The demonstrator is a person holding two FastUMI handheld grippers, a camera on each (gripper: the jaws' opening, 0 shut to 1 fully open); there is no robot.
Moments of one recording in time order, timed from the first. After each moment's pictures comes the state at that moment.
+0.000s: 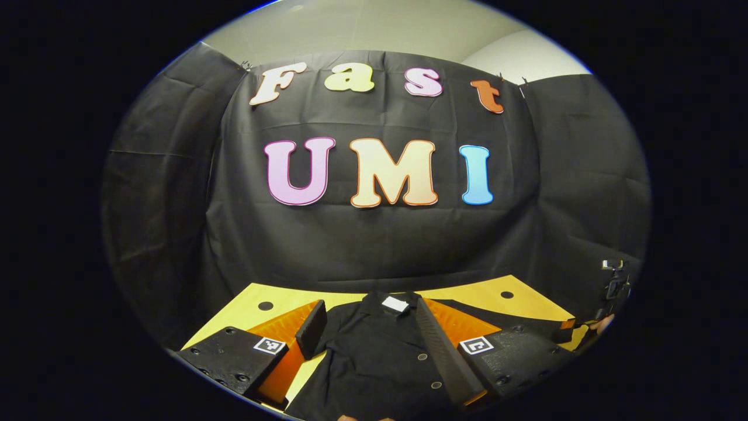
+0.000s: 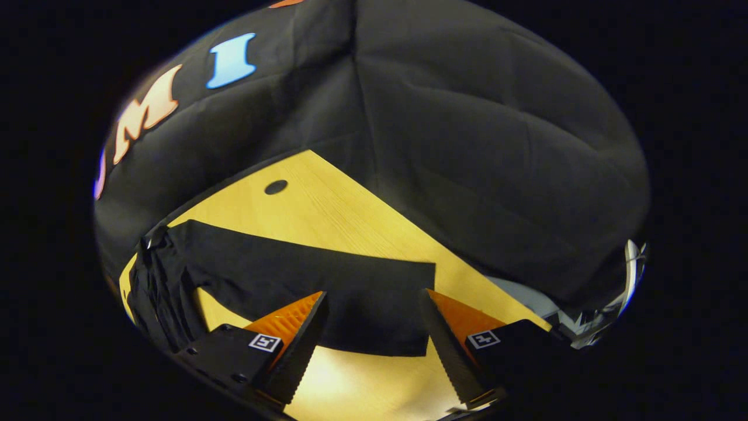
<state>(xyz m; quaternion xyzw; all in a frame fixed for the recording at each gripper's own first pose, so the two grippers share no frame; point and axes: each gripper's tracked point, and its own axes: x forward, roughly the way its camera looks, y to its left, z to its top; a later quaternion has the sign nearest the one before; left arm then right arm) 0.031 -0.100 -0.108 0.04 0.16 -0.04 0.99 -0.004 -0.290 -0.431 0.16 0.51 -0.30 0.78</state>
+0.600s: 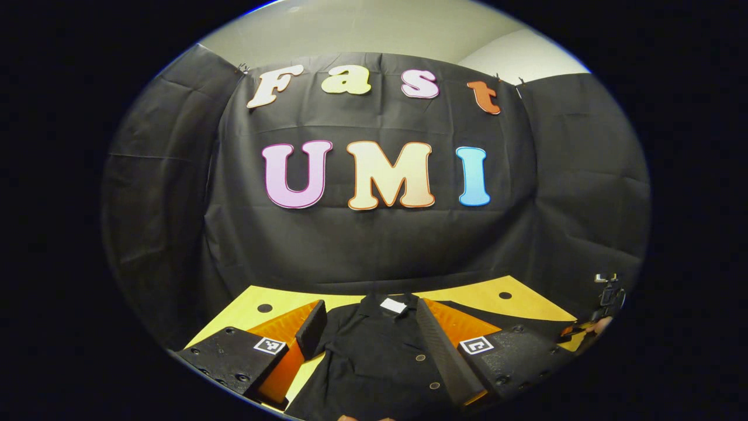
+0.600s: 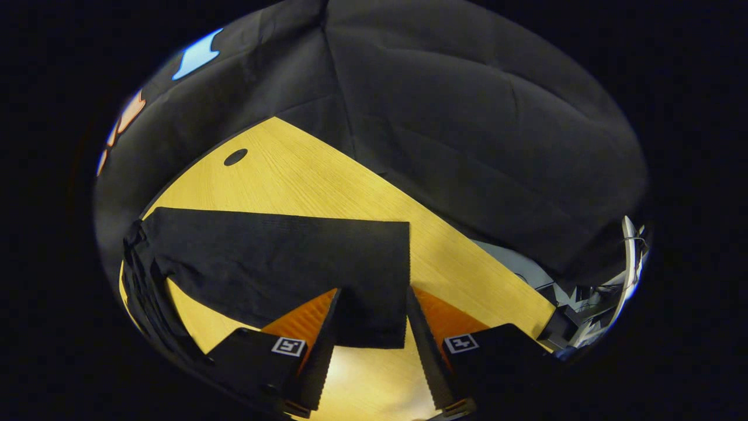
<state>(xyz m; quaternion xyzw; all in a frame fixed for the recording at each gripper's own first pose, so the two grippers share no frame) 0.026 -0.100 -0.101 0.04 0.15 -0.04 0.99 -0.018 -0.293 -0.452 0.18 0.56 -0.32 0.74</state>
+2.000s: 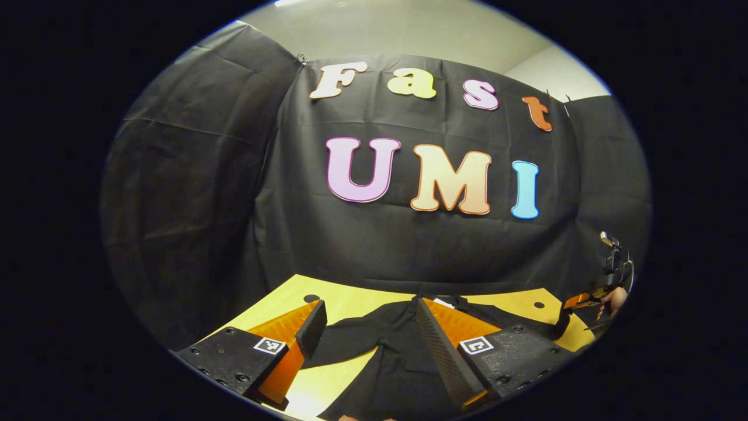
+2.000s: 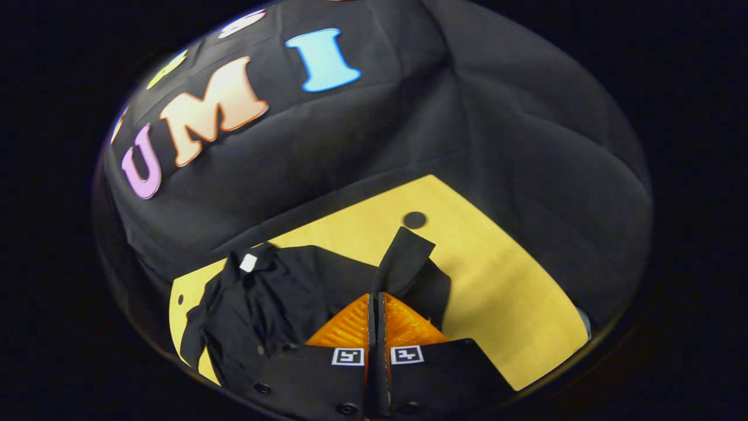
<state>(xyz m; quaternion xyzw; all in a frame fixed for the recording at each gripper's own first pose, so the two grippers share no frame) 0.006 0.032 -0.100 0.00 0.14 0.06 0.99 0.179 -0.108 -0.335 0.17 0.48 -0.09 0.86</state>
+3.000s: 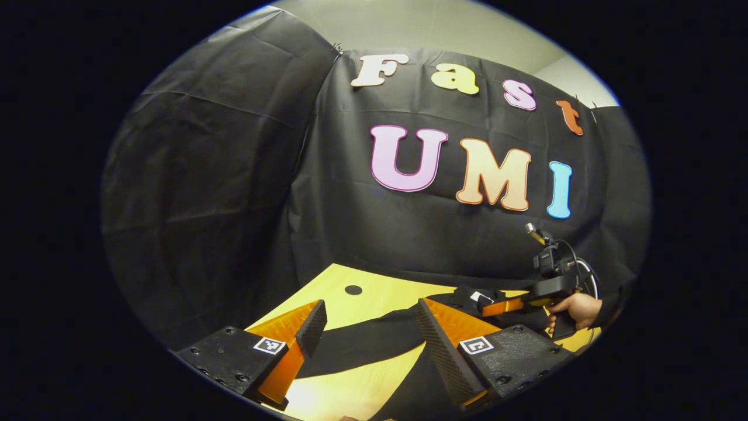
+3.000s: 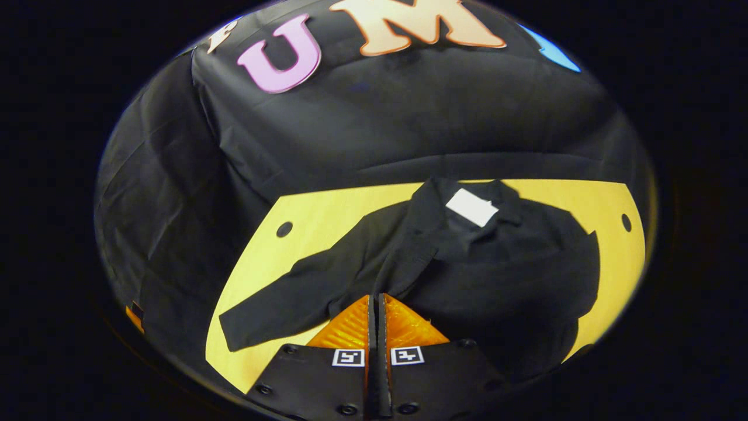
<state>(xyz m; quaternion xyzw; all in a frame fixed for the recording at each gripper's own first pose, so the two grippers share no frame) -0.012 0.138 -0.128 -0.02 0.17 0.12 0.98 0.208 0.258 -0.385 0.09 0.55 0.20 0.80</state>
